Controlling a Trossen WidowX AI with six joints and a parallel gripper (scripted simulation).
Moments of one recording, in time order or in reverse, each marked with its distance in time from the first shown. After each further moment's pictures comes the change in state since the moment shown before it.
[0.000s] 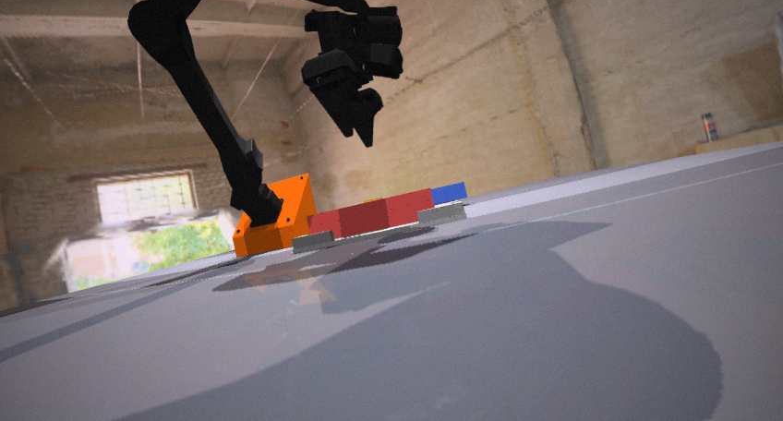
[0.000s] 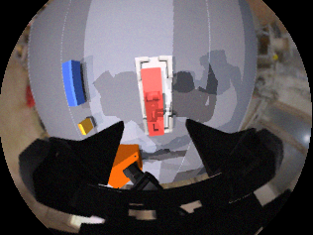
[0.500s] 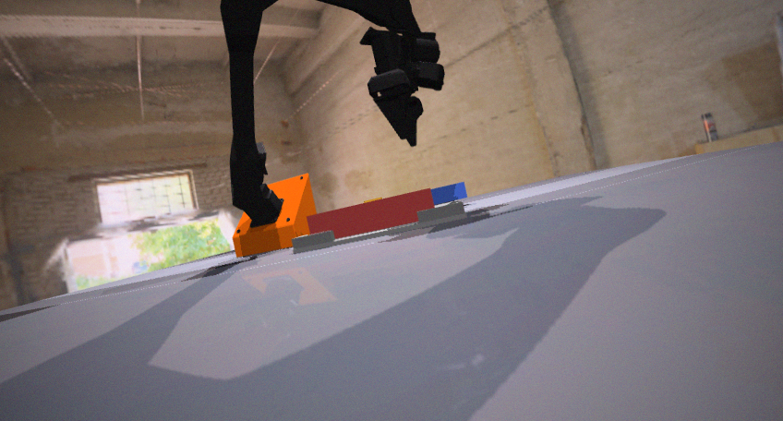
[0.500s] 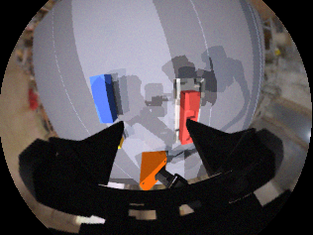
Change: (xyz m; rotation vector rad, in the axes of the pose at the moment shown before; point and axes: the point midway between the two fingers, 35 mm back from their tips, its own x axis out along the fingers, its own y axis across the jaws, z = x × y) arm -0.001 0.106 0.058 0.037 0.018 0.019
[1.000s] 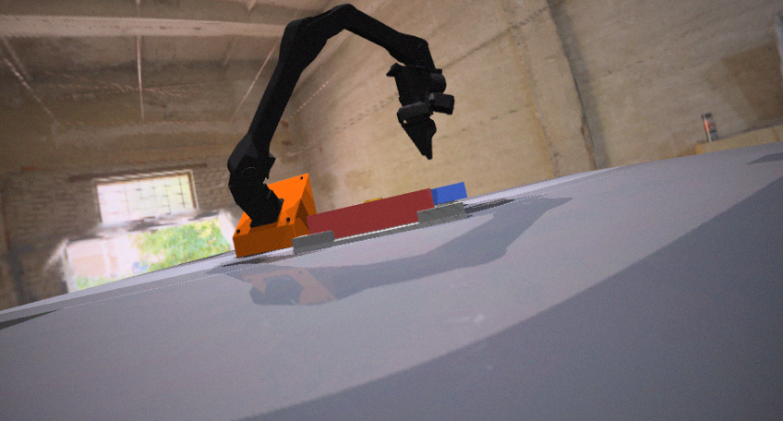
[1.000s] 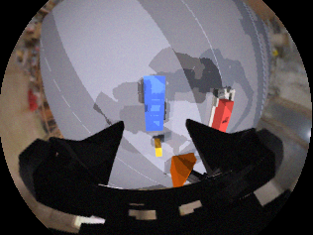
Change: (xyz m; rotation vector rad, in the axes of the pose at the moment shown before) arm 0.015 0.139 0.012 0.002 -0.028 -0.001
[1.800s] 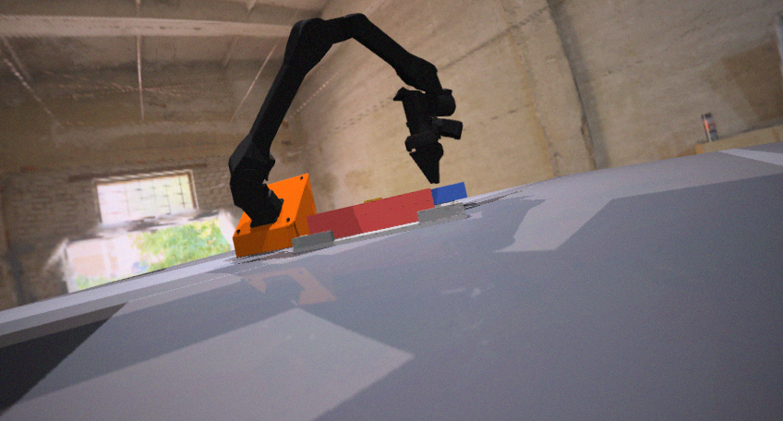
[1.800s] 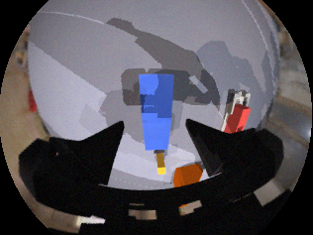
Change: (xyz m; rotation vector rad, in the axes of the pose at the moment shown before) arm 0.060 0.000 0.003 0.012 0.001 0.000
